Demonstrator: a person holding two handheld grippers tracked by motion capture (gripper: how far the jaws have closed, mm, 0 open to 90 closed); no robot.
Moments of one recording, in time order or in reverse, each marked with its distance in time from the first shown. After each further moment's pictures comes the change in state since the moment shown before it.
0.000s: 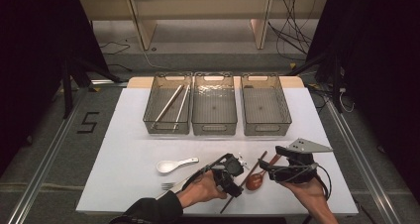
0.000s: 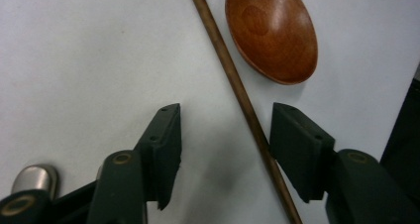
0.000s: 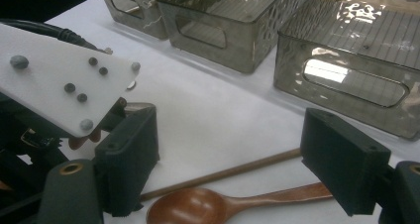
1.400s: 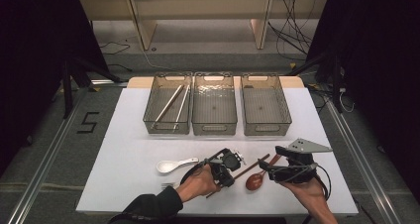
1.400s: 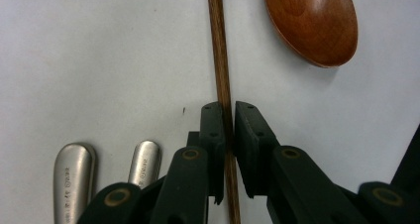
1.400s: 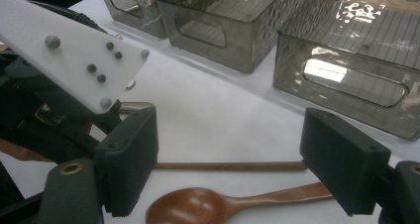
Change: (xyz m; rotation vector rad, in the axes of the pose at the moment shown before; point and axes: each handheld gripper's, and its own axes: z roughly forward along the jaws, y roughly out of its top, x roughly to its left) left arm 0.013 0.004 -0.003 0.082 0.017 -0.009; right arm 0.000 0.000 0.001 0.002 -0.003 -0.005
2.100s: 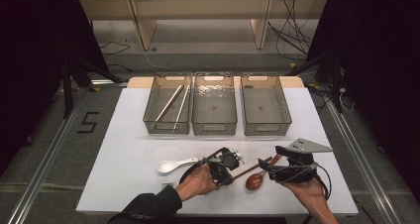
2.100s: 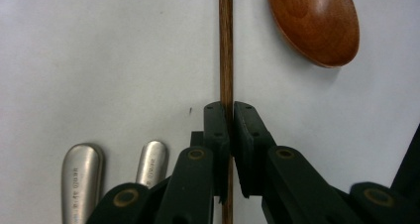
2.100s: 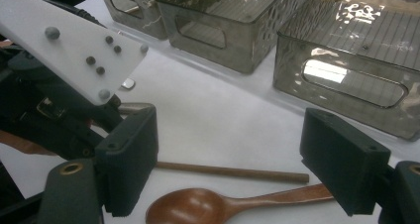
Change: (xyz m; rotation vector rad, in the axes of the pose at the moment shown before) left arm 0.007 -0.002 -0.002 -0.017 -0.022 -0.005; right arm 0.000 0.000 -0.001 -0.003 0.001 0.002
